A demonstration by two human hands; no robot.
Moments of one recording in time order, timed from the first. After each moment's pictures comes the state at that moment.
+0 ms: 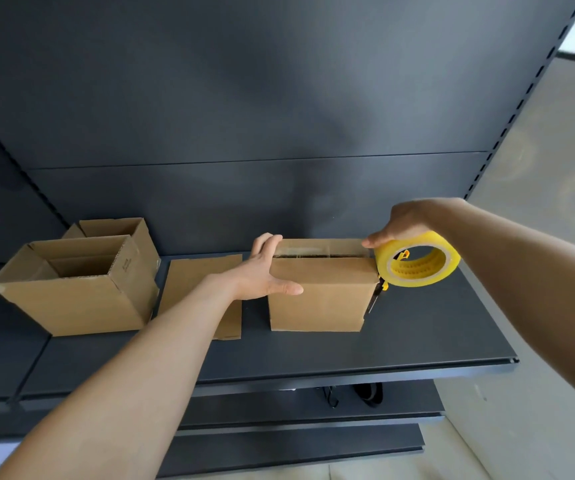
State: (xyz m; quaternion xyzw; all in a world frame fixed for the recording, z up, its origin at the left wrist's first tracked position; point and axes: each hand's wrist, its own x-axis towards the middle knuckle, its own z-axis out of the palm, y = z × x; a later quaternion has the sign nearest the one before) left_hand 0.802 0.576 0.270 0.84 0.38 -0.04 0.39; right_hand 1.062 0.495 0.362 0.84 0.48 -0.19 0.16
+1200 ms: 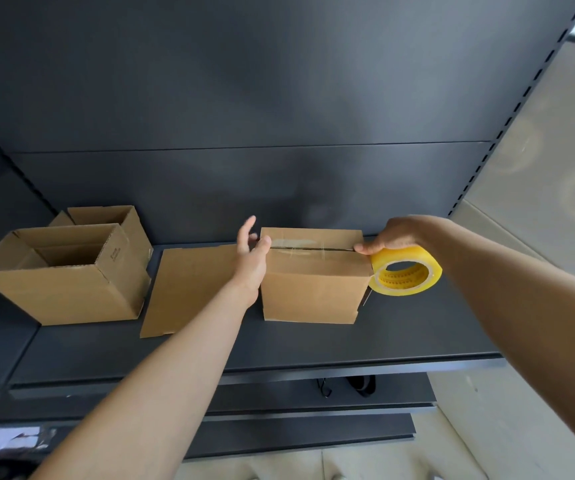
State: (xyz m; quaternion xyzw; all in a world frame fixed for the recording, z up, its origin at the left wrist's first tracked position) left_hand 0.833 0.560 0.241 0.50 0.50 0.35 0.61; right_hand 1.086 0.503 0.293 0.85 0.43 -0.29 0.07
